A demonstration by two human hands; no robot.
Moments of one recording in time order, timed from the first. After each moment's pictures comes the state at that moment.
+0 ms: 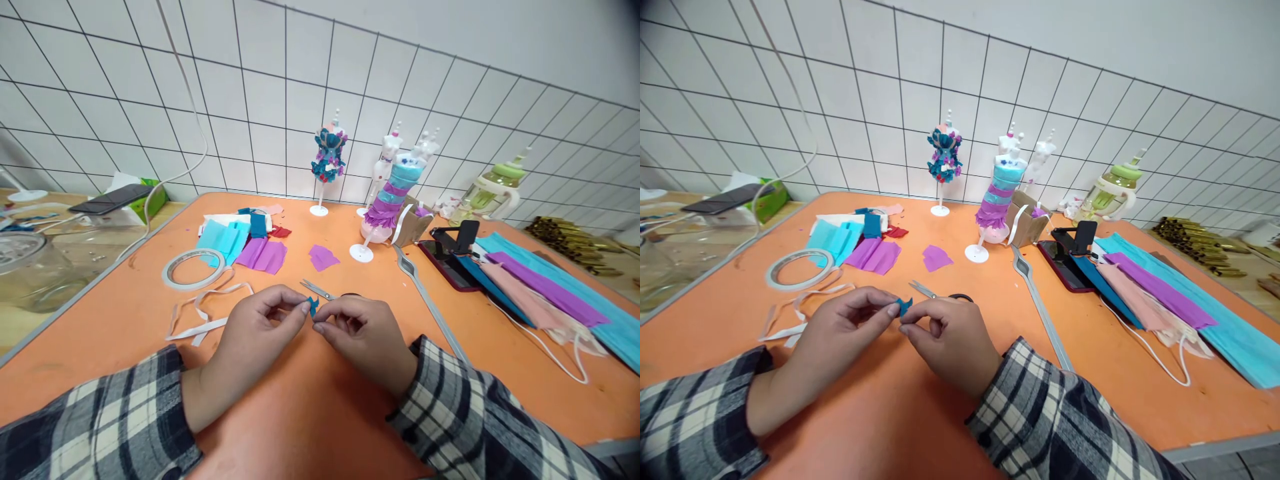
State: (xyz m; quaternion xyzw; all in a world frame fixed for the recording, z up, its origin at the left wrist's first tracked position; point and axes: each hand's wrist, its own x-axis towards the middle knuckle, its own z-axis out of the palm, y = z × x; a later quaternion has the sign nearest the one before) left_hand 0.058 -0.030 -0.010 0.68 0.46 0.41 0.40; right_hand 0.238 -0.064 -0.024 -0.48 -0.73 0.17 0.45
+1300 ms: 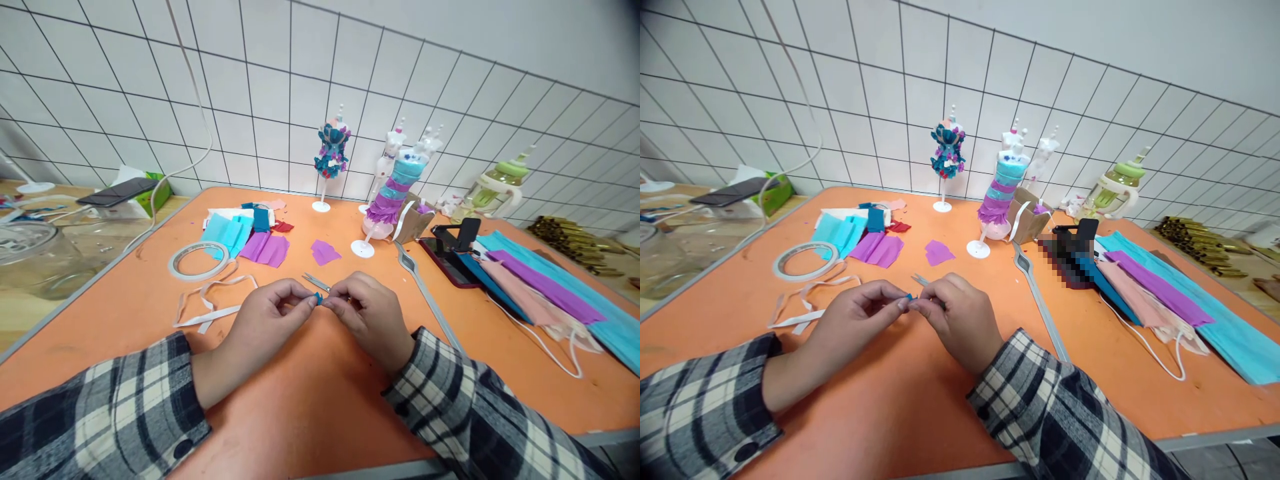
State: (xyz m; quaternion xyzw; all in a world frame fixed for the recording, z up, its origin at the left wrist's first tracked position) left_hand 0.062 -0.029 -0.010 0.68 0.44 0.38 0.44; right_hand 0.246 -0.058 -0.018 -0.47 -0.76 0.06 0.44
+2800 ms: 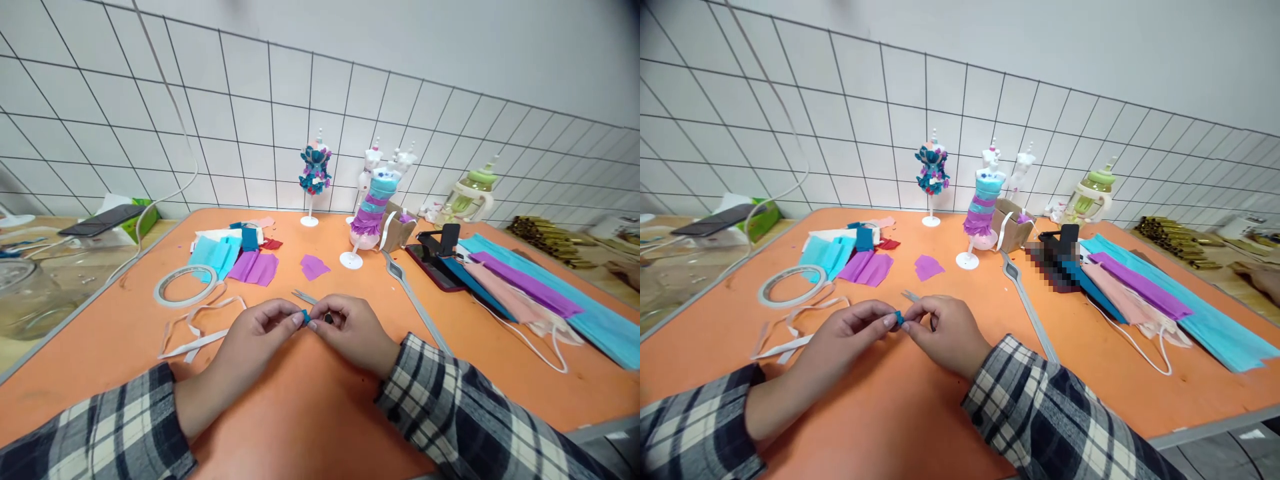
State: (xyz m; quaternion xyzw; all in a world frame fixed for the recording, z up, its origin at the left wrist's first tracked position) left_hand 0.054 -0.021 -0.022 0.67 0.41 0.35 0.51; right_hand 0.246 -0.047 -0.028 -0.52 -0.69 0.30 0.41
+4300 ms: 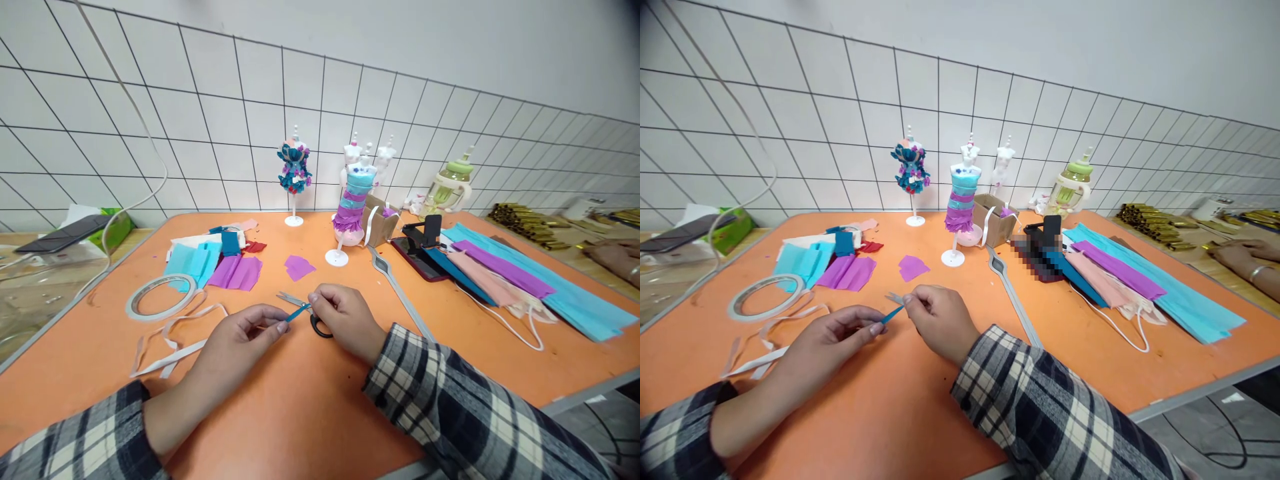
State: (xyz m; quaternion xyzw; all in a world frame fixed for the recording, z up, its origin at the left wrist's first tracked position) left_hand 0.057 -0.015 -0.021 0.67 0.46 0.30 0.50; right_hand 0.259 -0.042 -0.022 -0.54 -0.67 0.27 0.43
